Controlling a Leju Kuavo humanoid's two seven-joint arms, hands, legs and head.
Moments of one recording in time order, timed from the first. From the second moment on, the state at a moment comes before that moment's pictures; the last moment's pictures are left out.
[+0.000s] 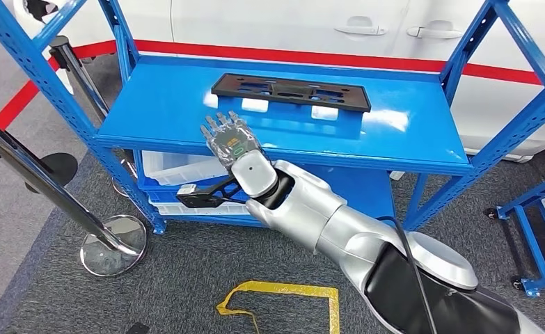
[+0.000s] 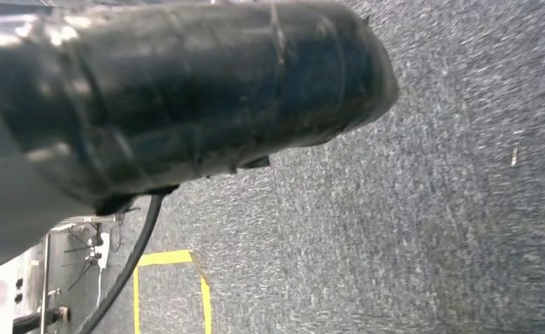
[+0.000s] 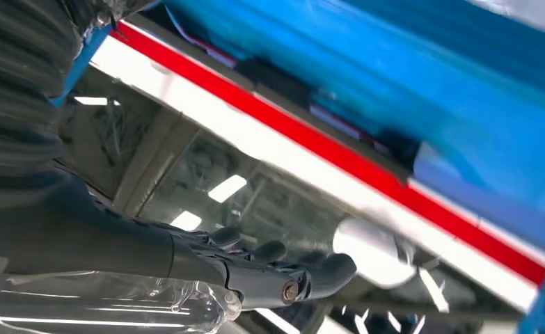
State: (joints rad) left arm -0.09 0.21 -0.74 -0.24 0.50 0.25 0.12; right arm -1.07 0.22 1.15 -0.77 0.96 0.18 0.42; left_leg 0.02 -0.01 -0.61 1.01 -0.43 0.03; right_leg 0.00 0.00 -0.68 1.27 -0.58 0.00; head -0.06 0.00
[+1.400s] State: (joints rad) left arm -0.09 0.20 -0.75 -0.24 0.51 0.23 0.12; right arm -1.07 0.08 1.11 -0.66 0.93 0.06 0.55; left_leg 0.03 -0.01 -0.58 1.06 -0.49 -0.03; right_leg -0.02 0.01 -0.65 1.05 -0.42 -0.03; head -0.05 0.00
